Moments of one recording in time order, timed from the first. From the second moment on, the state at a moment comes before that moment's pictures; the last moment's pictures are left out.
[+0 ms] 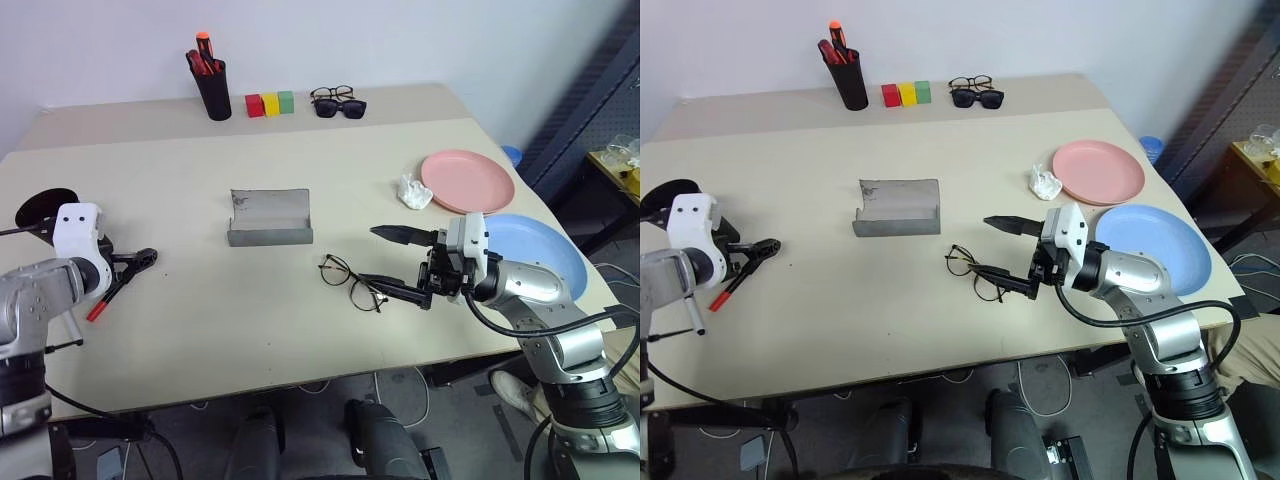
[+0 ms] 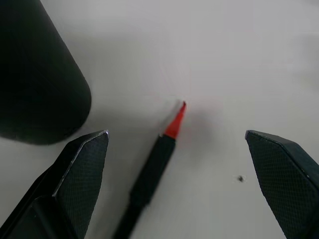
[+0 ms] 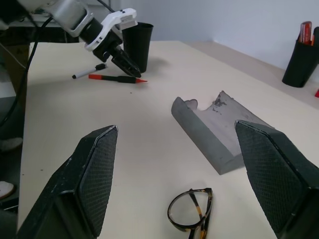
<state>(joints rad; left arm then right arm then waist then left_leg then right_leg) -0.40 0.86 0.33 0.02 -0.54 1.20 -0.28 -0.28 -0.60 0.00 -0.29 0.53 0.25 0.99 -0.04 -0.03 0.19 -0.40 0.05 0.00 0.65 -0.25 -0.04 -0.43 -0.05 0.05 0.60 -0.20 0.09</state>
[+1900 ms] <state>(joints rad) -0.72 0.64 0.40 0.43 -0.01 -0.07 0.11 -0.46 -0.52 0.02 -0.24 0.48 0.31 0.86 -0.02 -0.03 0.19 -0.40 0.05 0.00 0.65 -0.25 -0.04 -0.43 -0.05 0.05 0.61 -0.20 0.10</state>
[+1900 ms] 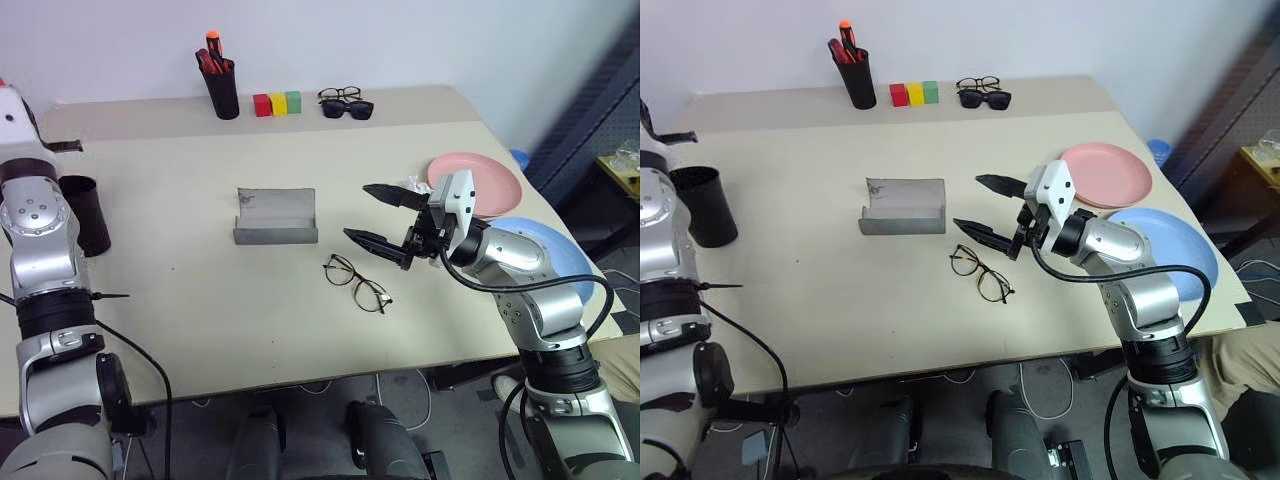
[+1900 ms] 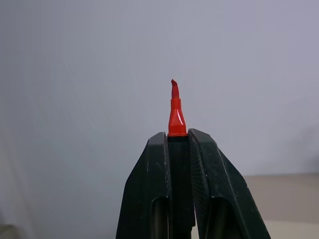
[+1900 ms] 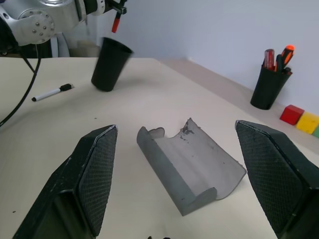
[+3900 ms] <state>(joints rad) -0.52 0.57 0.49 0.11 -0.25 0.14 0.04 -0.39 -0.52 0.02 -0.16 0.47 0.21 0.91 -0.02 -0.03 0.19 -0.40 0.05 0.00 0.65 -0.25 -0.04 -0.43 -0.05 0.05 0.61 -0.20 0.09</state>
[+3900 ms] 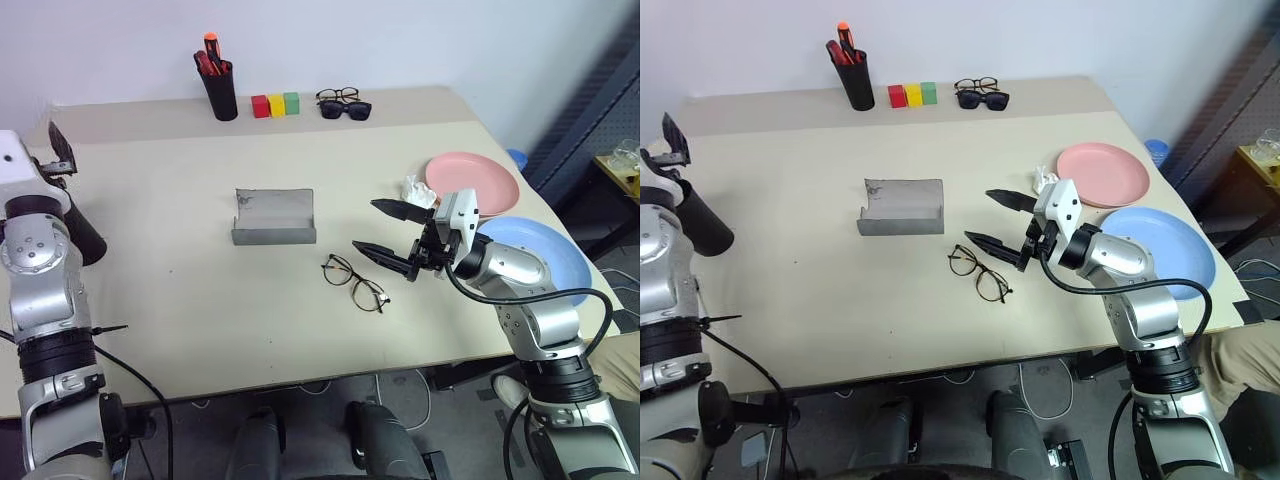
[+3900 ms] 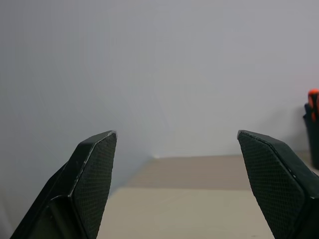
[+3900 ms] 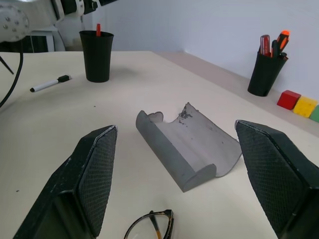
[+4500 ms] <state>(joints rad) -0.02 0.78 0.68 -0.51 -1.04 1.09 -0.02 -0.40 -0.51 0.07 -0.15 0.47 0.22 1.02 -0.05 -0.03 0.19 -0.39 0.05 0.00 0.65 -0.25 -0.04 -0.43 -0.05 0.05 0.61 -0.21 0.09</state>
